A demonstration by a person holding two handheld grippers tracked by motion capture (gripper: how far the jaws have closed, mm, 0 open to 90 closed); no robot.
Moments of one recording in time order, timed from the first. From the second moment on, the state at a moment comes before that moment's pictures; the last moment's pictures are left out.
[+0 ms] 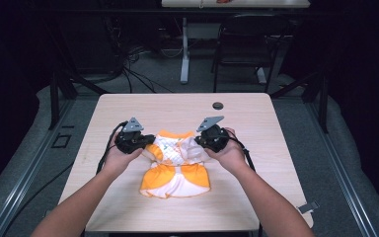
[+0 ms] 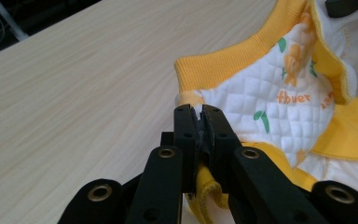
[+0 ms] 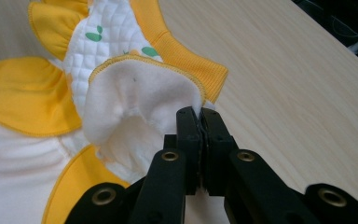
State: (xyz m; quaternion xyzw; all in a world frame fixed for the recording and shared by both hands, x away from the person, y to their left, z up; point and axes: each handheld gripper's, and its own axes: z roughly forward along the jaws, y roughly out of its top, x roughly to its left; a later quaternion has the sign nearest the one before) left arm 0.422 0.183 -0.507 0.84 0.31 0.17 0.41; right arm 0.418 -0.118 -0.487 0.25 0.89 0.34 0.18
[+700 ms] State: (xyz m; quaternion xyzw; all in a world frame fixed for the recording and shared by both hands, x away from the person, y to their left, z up) left arm 0.401 0.183 -0.541 0.86 0.30 0.14 0.39; right arm 0.394 -0.121 -0.521 0.26 0.89 0.34 0.14
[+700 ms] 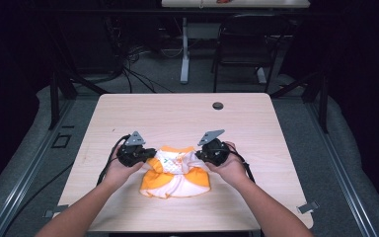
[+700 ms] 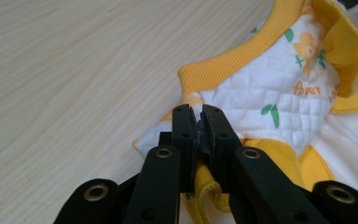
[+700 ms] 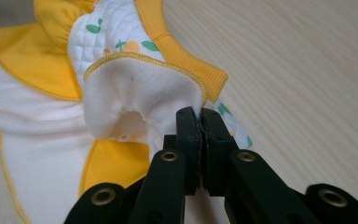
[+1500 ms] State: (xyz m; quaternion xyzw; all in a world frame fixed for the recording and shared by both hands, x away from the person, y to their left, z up) left arm 0.390 0.186 -0.524 0.85 0.30 0.11 0.42; right arm 0.380 -0.131 -0.513 0.28 0.87 0.39 0.10
